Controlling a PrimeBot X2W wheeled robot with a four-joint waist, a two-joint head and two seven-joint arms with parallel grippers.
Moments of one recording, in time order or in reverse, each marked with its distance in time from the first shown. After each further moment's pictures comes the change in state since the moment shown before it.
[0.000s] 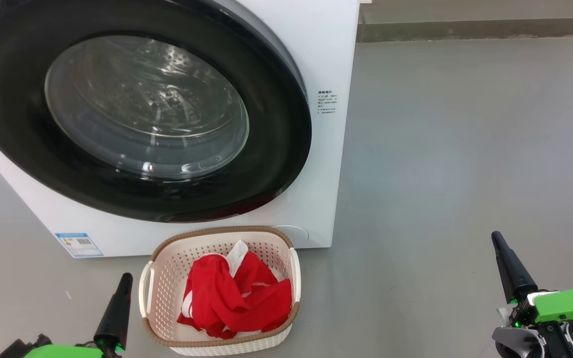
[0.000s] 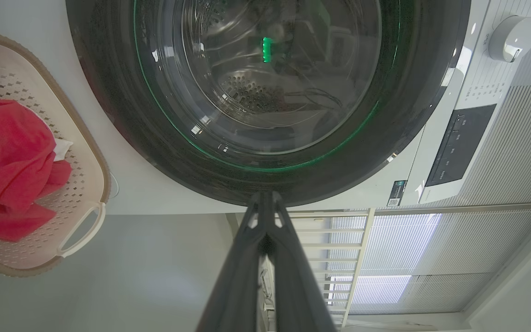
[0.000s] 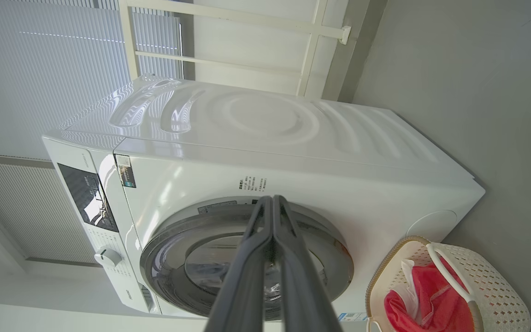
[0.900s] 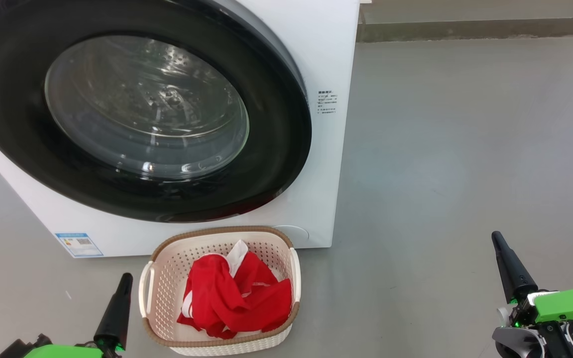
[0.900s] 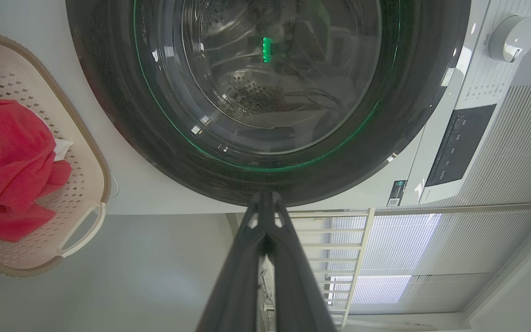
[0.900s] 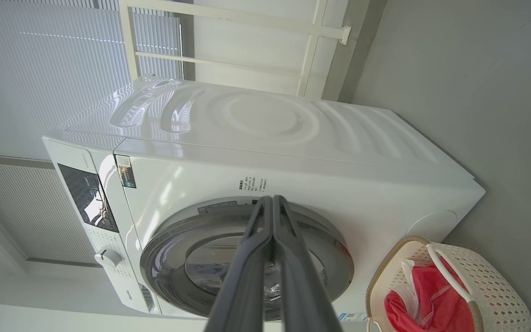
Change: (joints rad) left arm 0.000 0.000 0.000 0.000 0.000 0.000 0.000; right arm 0.000 0.001 -0.001 0.000 0.000 0.000 0.000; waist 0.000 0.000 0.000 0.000
